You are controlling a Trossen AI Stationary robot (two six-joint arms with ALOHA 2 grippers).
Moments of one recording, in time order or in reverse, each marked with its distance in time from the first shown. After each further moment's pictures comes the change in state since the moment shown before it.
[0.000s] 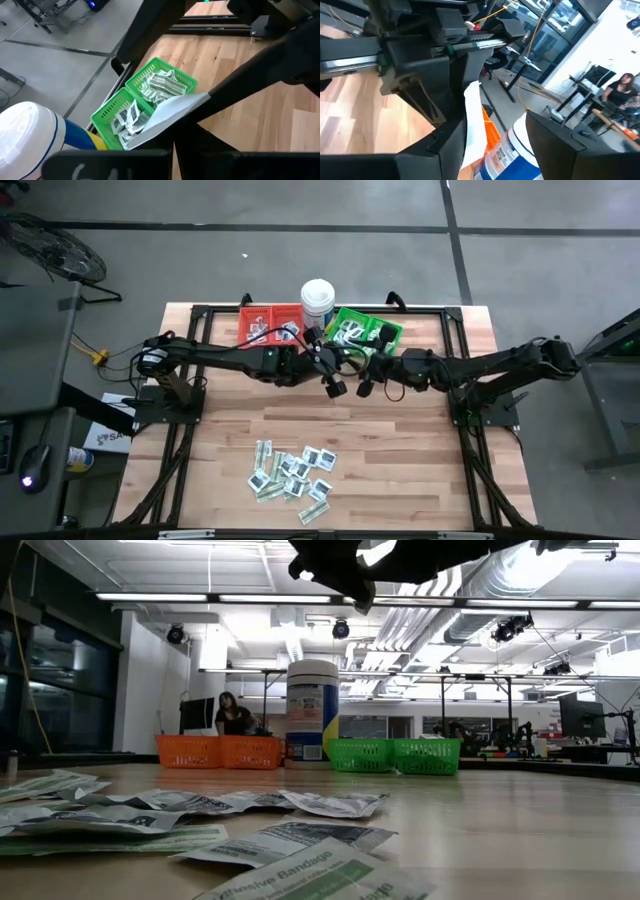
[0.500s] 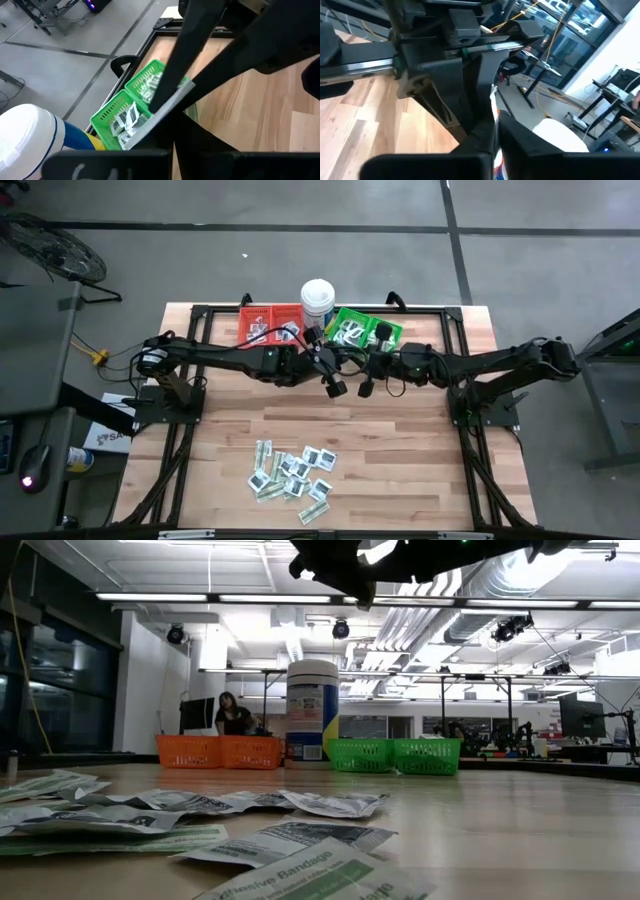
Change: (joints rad) left arm 0.000 0.000 0.000 0.007 0.002 0.002; right arm -0.049 0.000 0.000 -0.008 -0.157 0.037
